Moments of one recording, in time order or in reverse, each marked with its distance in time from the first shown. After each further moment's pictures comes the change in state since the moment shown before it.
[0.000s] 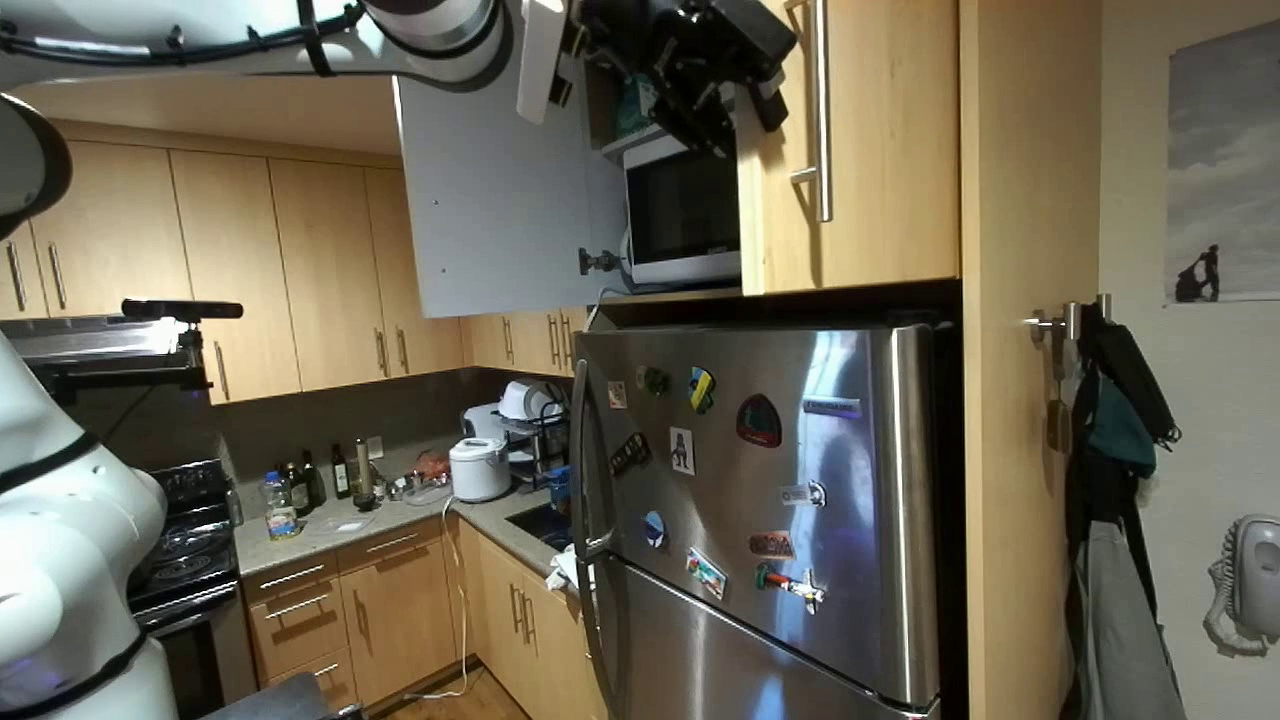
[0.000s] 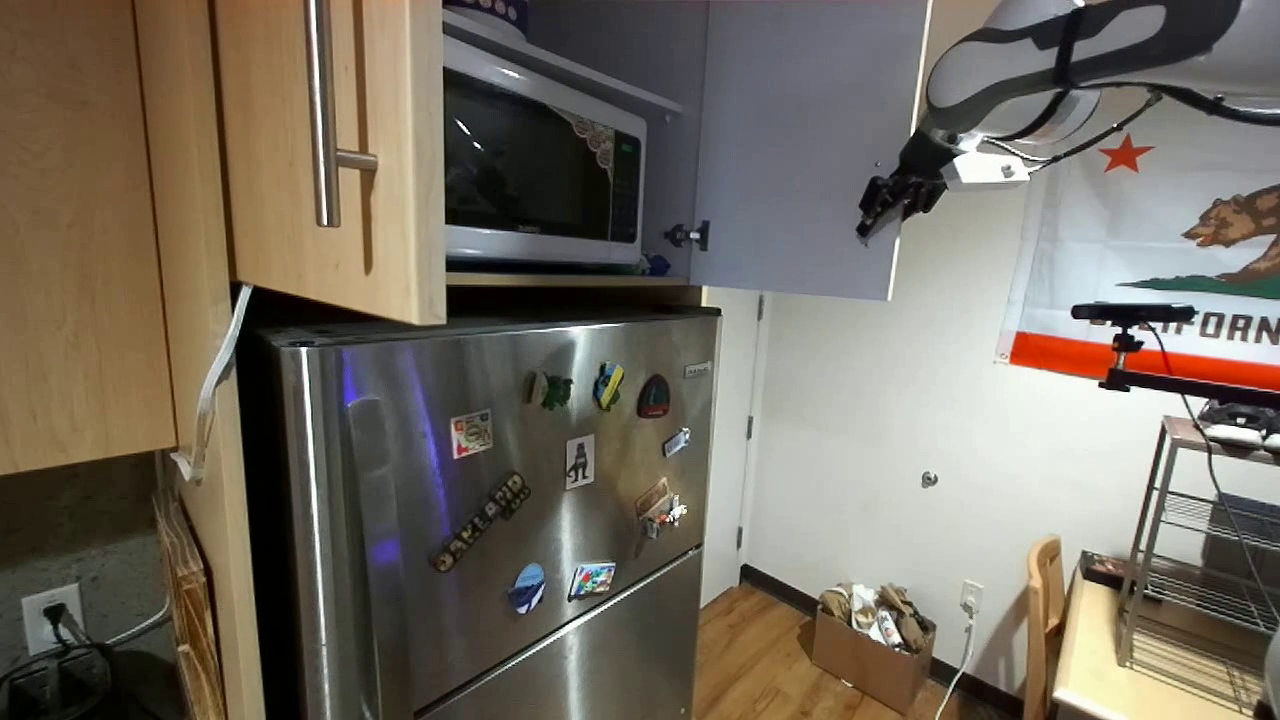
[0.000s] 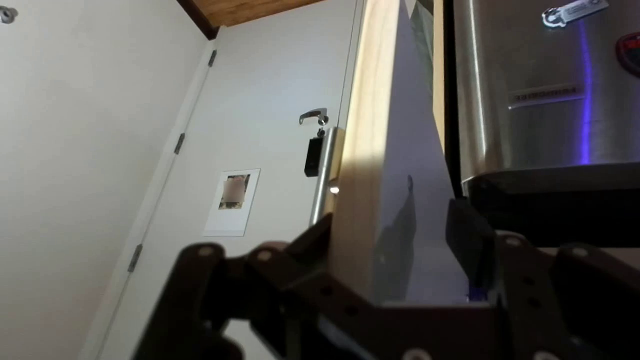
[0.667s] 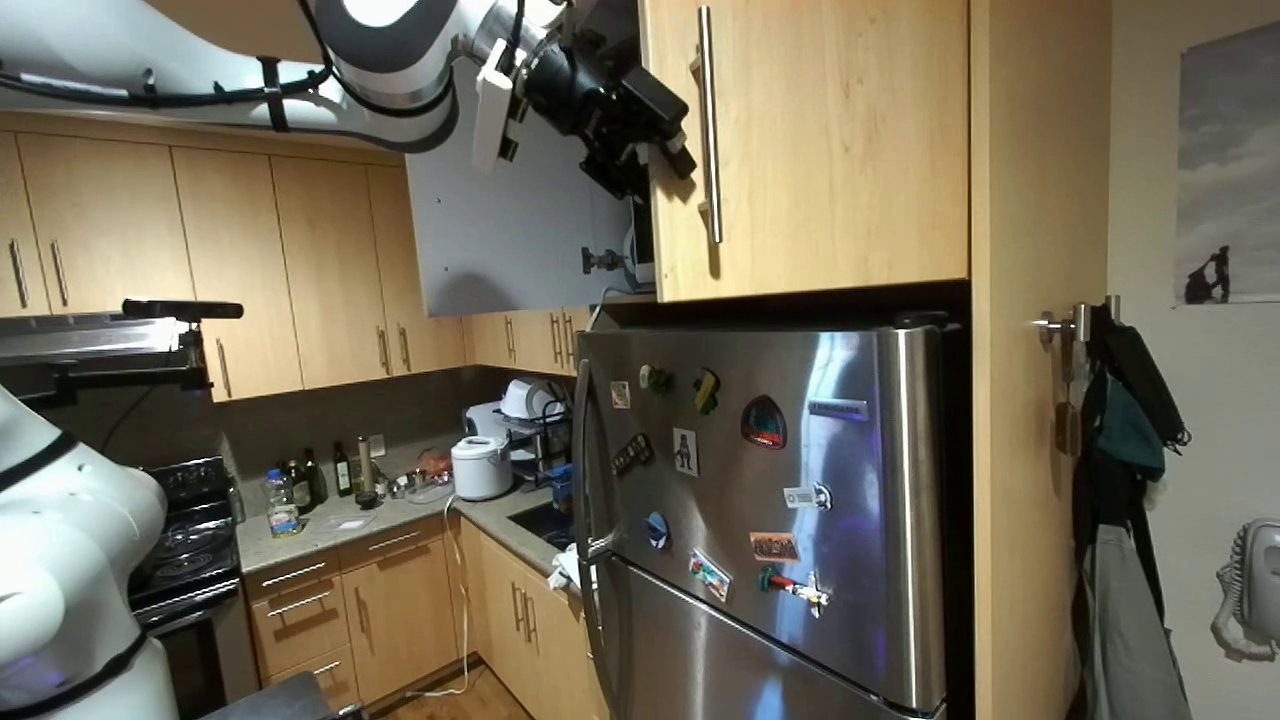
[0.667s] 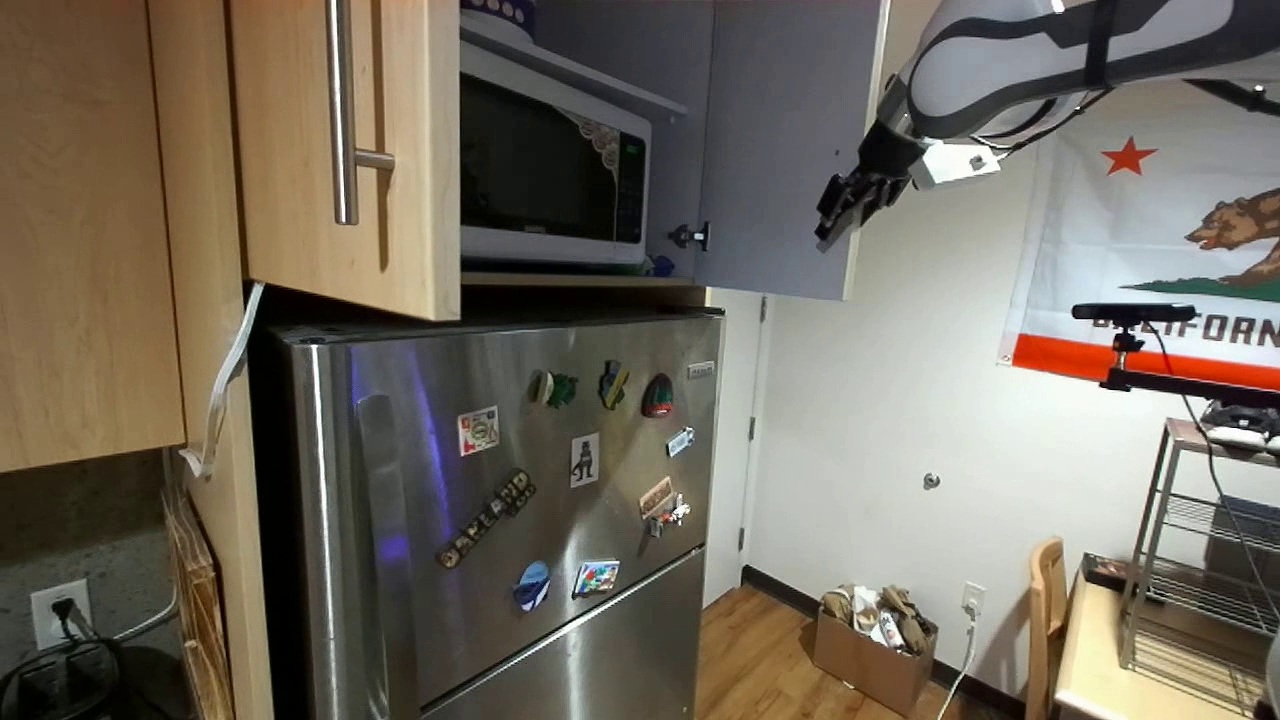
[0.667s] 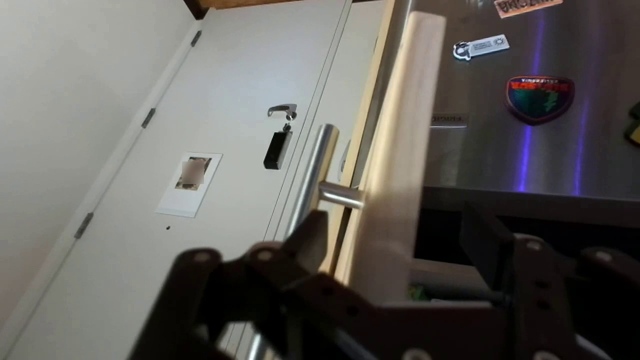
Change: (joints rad) arm 0.006 -0.150 0.192 -0.187 -0.160 0.013 0.136
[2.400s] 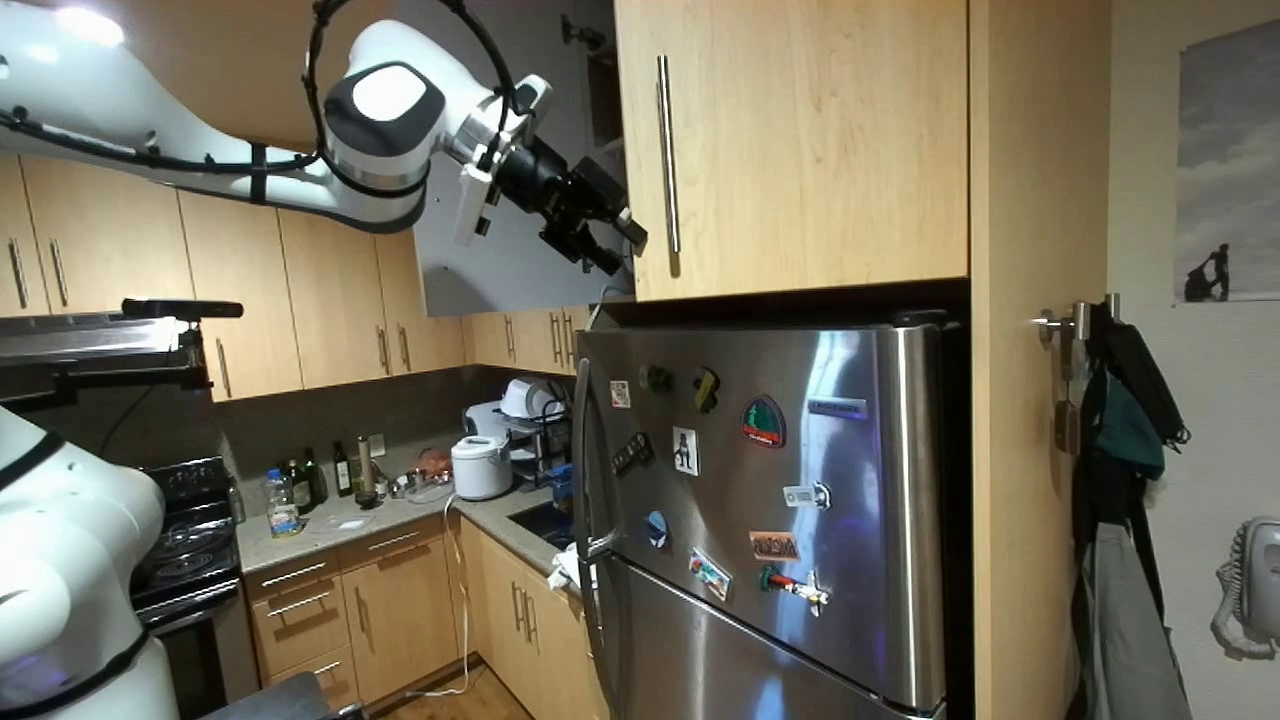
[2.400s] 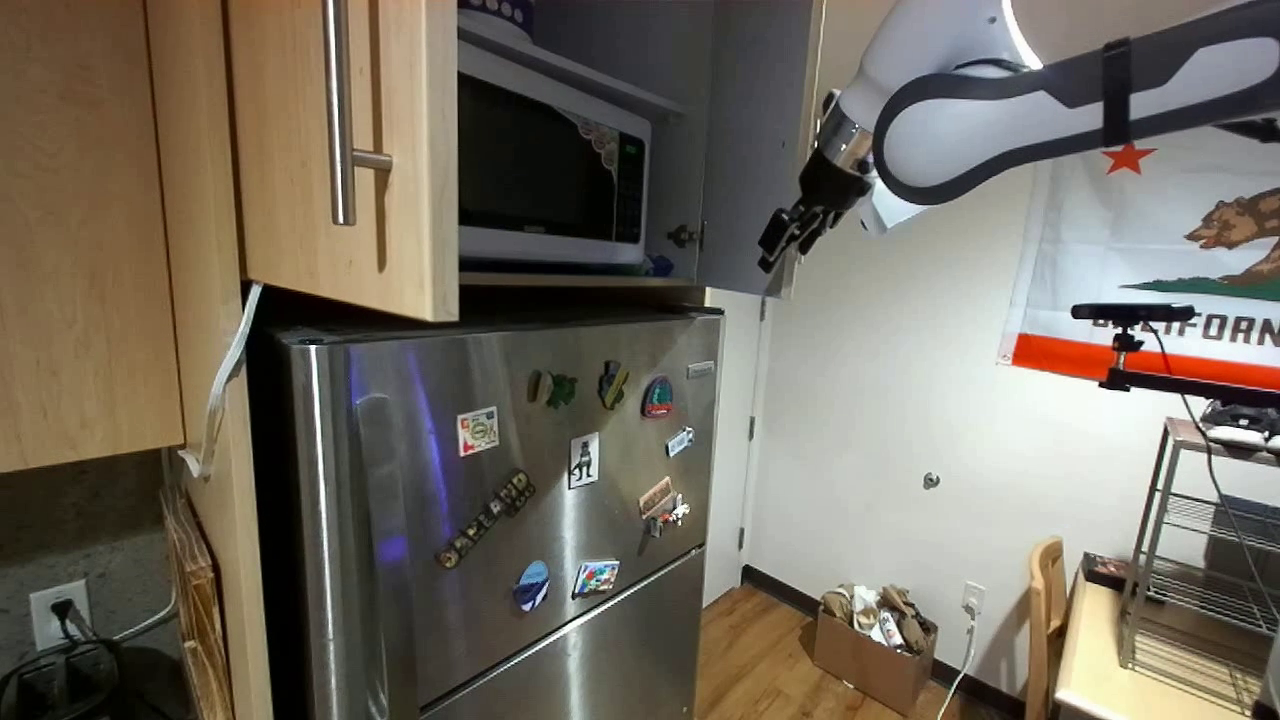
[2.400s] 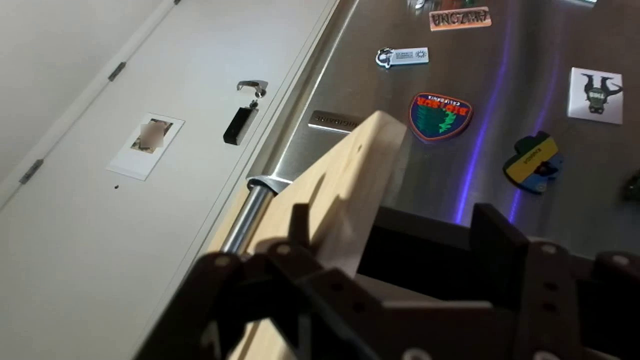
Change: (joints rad) arm 0.022 -0.093 0.184 -0.221 -0.146 0.111 0.162
